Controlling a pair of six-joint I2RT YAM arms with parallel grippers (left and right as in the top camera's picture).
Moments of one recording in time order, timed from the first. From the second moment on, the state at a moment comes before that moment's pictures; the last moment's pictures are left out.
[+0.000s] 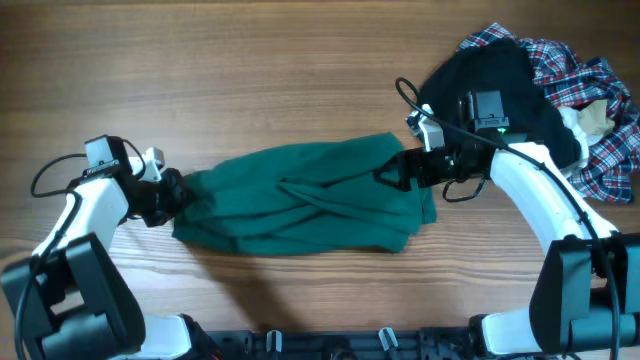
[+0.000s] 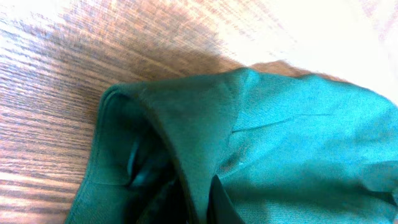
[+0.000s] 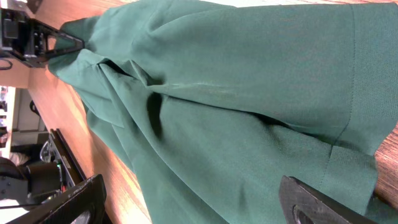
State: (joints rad) left arm 0.36 1.62 0.82 -0.62 0.46 -0.21; right arm 0.08 1.62 1.02 -0.74 -0.76 -0.18
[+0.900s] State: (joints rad) left arm 0.31 1.50 1.28 -0.93 0.20 -0.27; right arm 0.08 1.62 1.02 -0.73 -0.69 -0.15
